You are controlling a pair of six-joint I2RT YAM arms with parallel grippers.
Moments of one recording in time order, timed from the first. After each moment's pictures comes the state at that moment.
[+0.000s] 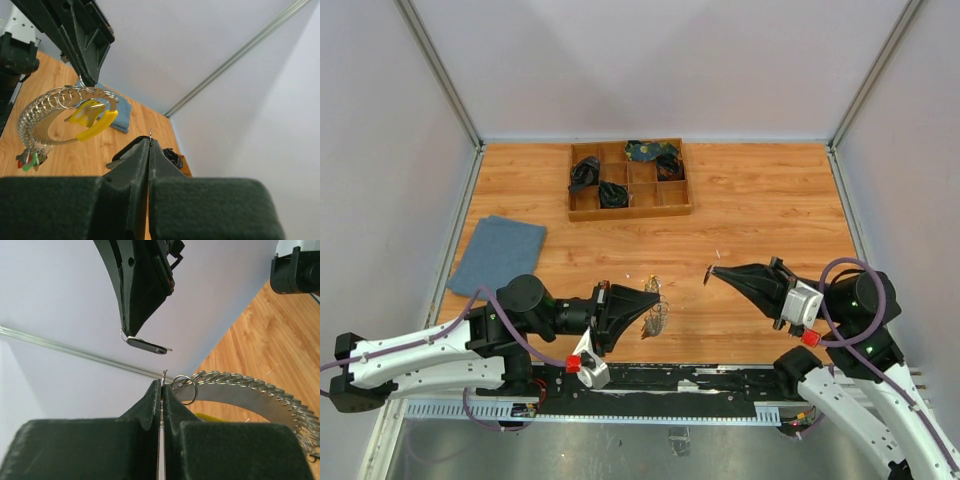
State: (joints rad) left arm -1.28 0.68 0.70 0.08 0.30 1.16; right arm 0.54 0.42 0.75 -0.04 -0.86 -0.55
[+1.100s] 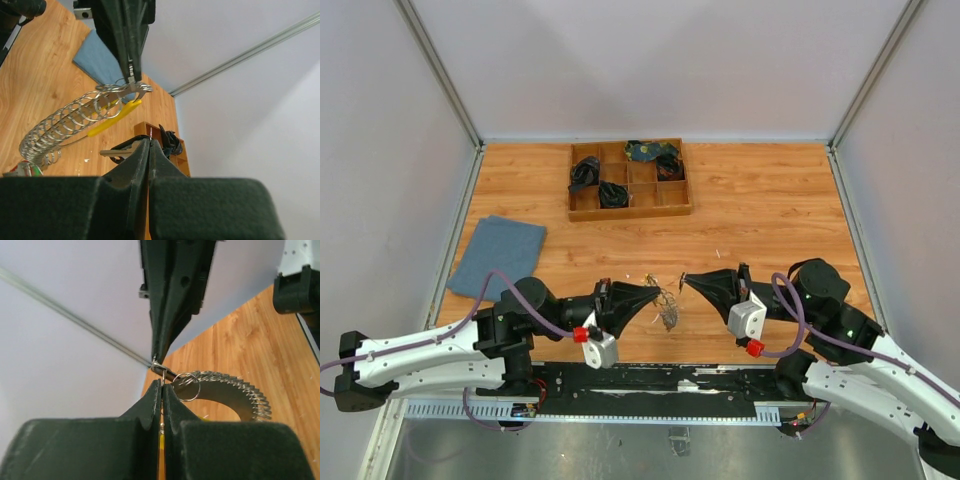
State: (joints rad) left arm -1.28 0.69 0.65 0.16 0.19 0.92; right arm 0.93 0.54 0.74 -0.20 -0.52 -0.93
